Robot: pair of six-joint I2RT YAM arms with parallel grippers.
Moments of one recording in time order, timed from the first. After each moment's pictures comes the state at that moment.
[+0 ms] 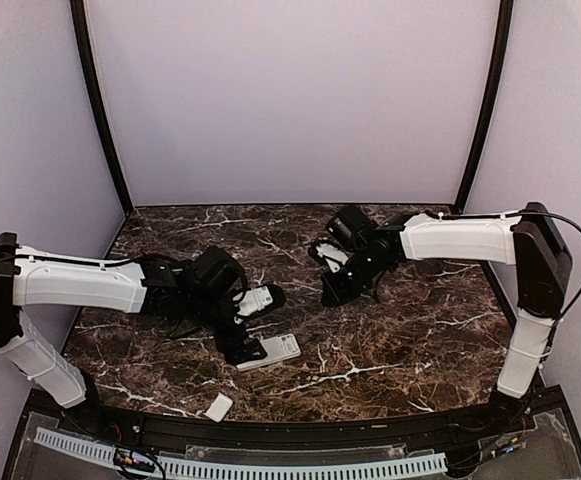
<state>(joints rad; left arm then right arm) -0.95 1.50 0.93 -0.40 0.13 0.18 0.80 1.84 1.35 -0.64 -0.19 0.22</state>
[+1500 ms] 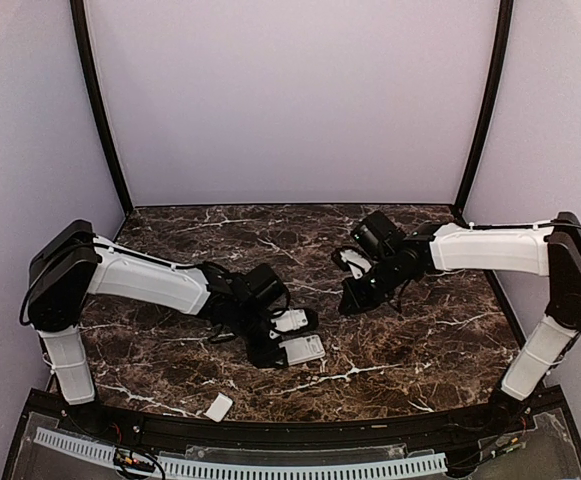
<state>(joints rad) -0.98 1.86 1.11 -0.42 0.20 0.27 0.77 1.67 1.15 -0.59 -0.23 0.31</state>
